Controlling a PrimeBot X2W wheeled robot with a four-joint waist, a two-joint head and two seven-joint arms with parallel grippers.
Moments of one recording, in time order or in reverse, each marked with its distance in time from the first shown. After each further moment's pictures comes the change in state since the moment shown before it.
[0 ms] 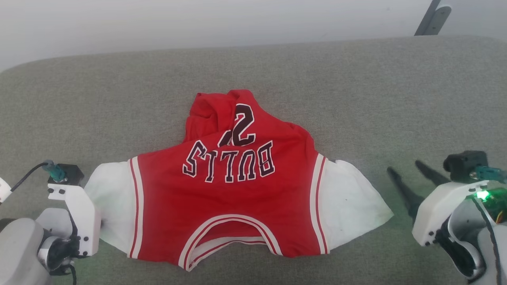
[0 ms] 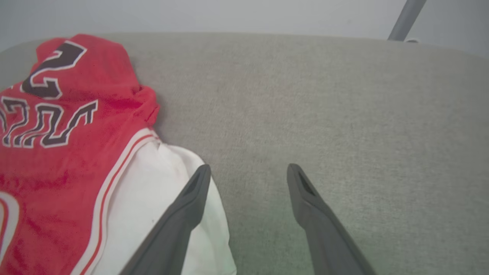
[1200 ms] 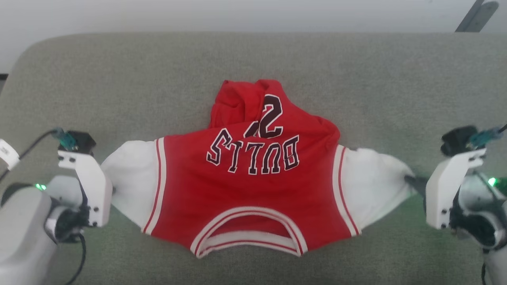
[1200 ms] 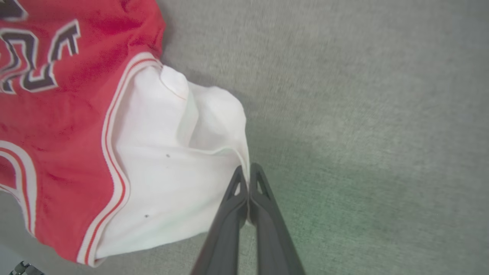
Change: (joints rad) left arm -0.102 -0.026 -0.029 -0.037 -0.003 -0.012 0.002; right arm -0.082 -0.047 -0.012 -0.016 0.113 0.000 0.518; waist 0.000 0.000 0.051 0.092
